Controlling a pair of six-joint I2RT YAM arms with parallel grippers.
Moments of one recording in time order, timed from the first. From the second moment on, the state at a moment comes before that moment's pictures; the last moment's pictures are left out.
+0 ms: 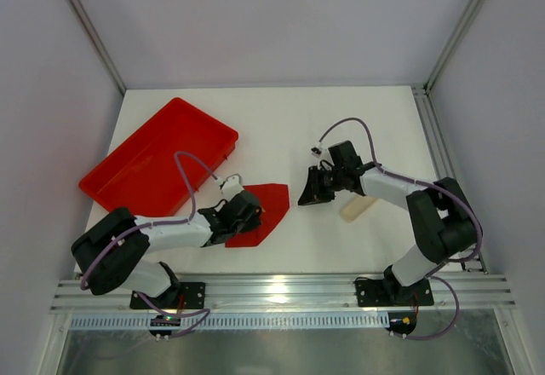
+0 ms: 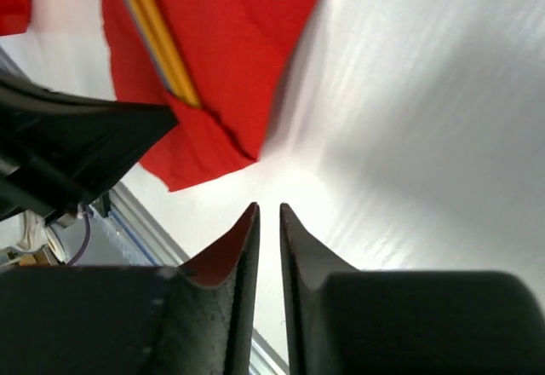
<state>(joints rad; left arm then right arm) -0.90 1.42 0.54 0.01 -0.35 -1.07 0.44 1.57 0.83 -0.21 -0.60 0.44</state>
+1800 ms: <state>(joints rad) -0.90 1.42 0.54 0.01 -0.35 -1.07 0.56 1.89 0.78 0.40 -0.84 0.78</state>
